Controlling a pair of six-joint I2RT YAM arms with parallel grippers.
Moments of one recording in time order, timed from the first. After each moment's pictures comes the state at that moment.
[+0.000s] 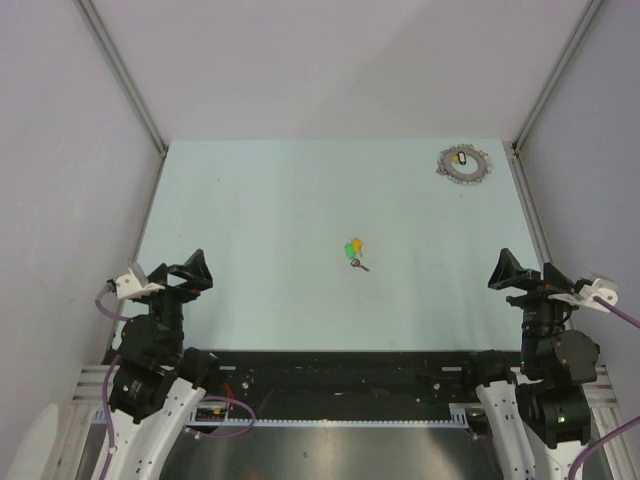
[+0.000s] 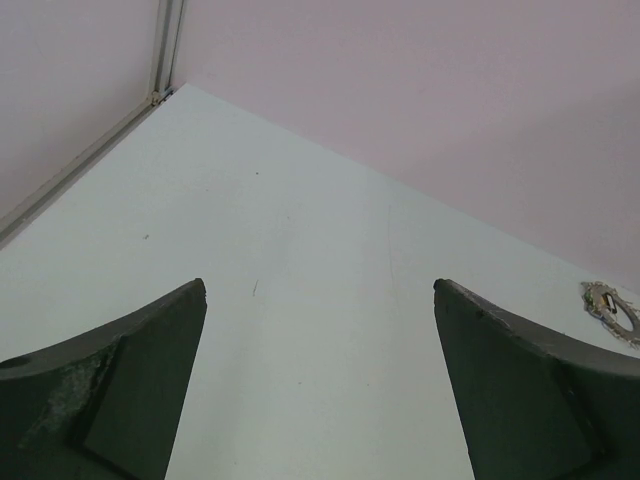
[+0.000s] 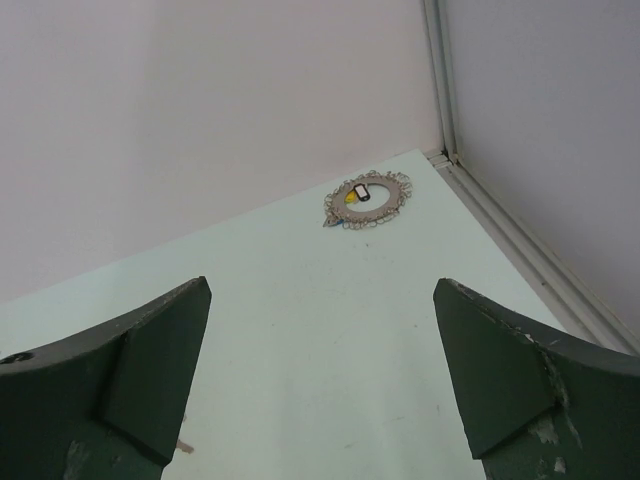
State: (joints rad) left arm -0.38 0.00 0.50 -0.40 -0.57 -0.36; right arm 0.12 0.04 0.72 -0.49 0.33 0.26
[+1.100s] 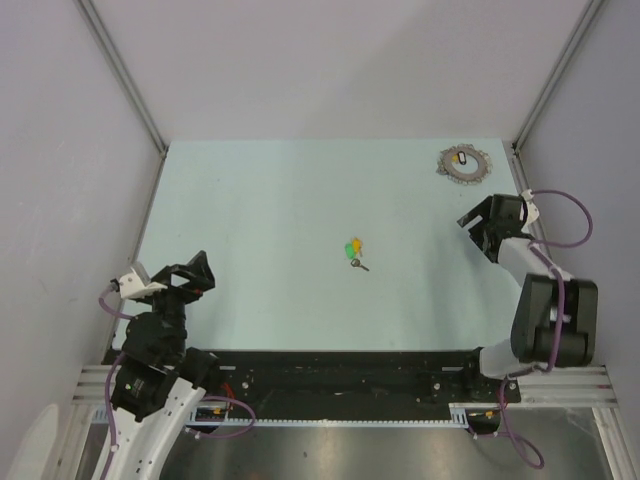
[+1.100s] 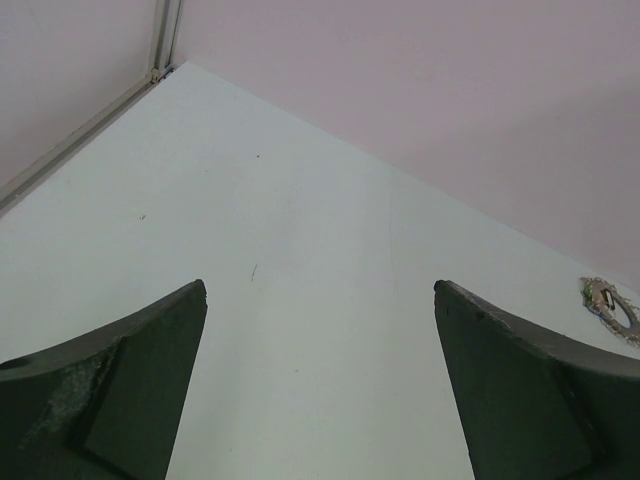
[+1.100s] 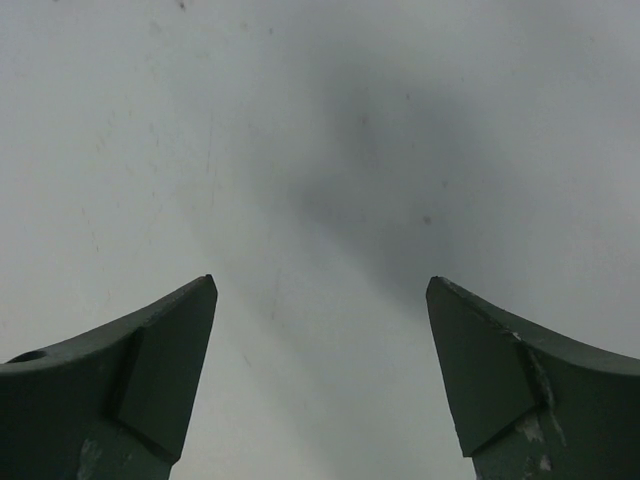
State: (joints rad) left arm -0.38 0.00 0.49 -0.43 -0.57 -0.42; right arm -0.13 1.39 0.78 -0.13 0.13 0.71
